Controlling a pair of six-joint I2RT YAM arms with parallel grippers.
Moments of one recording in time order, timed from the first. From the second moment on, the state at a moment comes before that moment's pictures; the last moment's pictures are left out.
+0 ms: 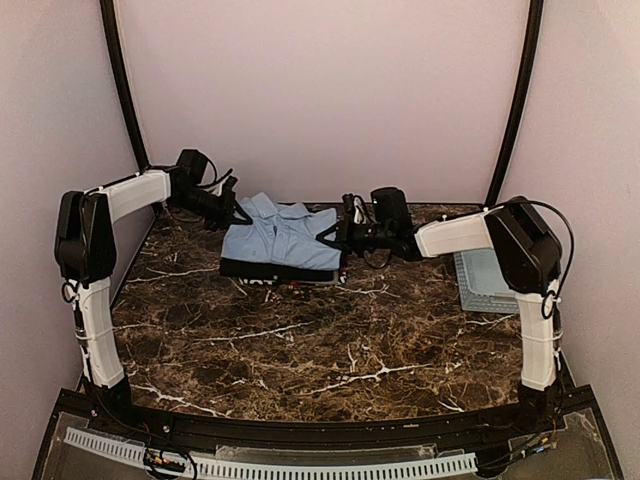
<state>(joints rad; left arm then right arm) -0.19 2.05 1.77 -0.71 0.71 -0.35 0.61 2.12 1.42 0.32 -0.58 0.84</state>
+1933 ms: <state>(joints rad) -0.35 2.17 1.60 -0.09 0.60 -0.51 0.73 2.10 1.37 -0.06 -0.41 0.34</state>
